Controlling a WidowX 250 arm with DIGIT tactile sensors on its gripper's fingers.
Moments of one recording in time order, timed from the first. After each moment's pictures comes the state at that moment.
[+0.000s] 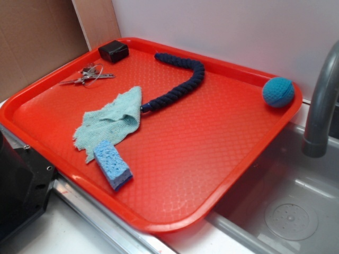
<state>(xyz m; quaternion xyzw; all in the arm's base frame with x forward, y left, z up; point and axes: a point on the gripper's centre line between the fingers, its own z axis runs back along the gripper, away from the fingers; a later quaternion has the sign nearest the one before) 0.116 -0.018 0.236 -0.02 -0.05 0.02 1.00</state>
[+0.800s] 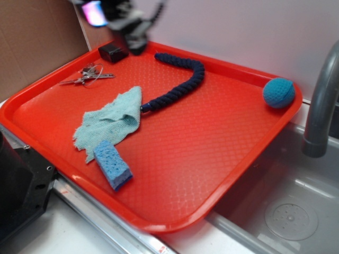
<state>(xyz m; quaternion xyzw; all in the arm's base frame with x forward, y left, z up) 0.207 -0.102 0.168 0.03 -0.10 -0.10 0.99</state>
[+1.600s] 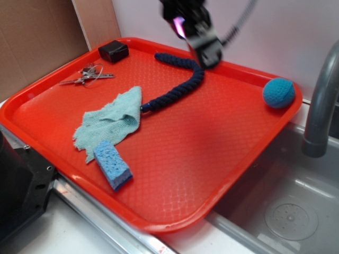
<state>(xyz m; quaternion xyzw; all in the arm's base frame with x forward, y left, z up) 0.275 -0.125 0.111 -0.01 -0.11 -0.25 0.96</state>
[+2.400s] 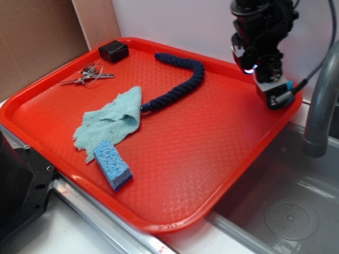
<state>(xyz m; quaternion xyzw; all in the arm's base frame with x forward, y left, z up) 0.335 -0.162 0.061 -0.01 -0.11 -0.24 0.96</state>
